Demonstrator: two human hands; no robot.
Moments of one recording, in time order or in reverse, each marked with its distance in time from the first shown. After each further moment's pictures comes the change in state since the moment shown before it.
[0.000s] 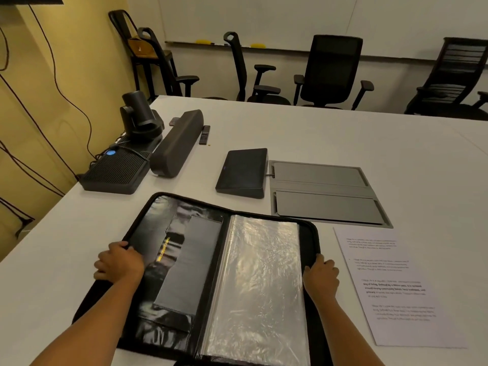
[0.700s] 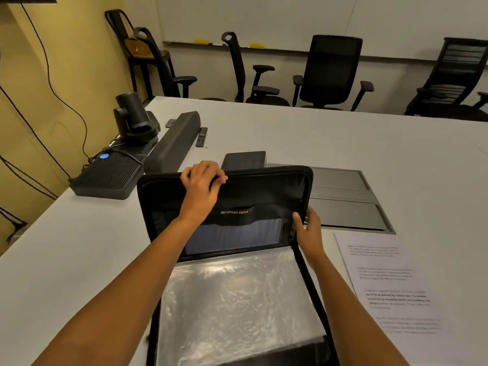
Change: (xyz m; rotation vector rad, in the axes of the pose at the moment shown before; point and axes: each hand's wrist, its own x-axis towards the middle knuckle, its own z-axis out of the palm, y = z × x) left_hand -0.073 0.184 -0.006 -0.390 0.037 1.288; right_hand 0.067 -0.071 -0.041 0.964 0.009 -0.215
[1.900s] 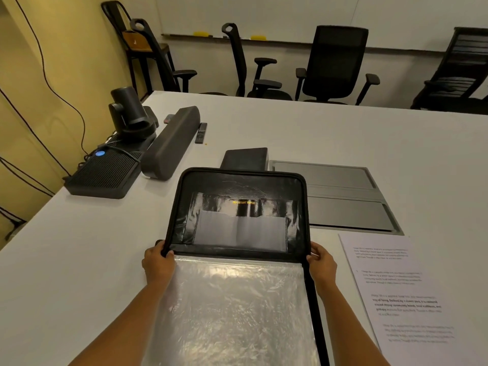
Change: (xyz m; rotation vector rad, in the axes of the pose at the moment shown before) left_hand -0.144 -0.101 0.020 0.027 -0.177 -1.053; right_hand -0.015 0.072 -0.015 -0.086 0.069 0.271
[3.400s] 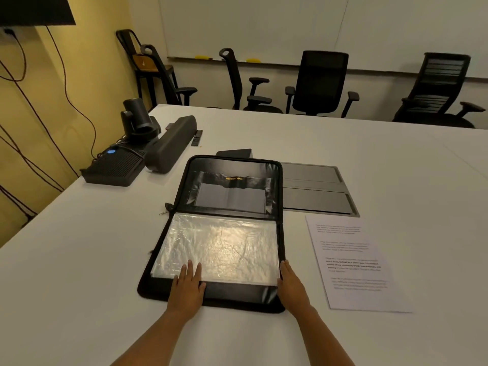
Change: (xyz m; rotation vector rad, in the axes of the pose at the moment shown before) left_hand -0.190 -0.040 0.019 0.769 -0.401 0.435; right_hand -0.122 0.065 -0.067 -0.599 -0.426 -0.245
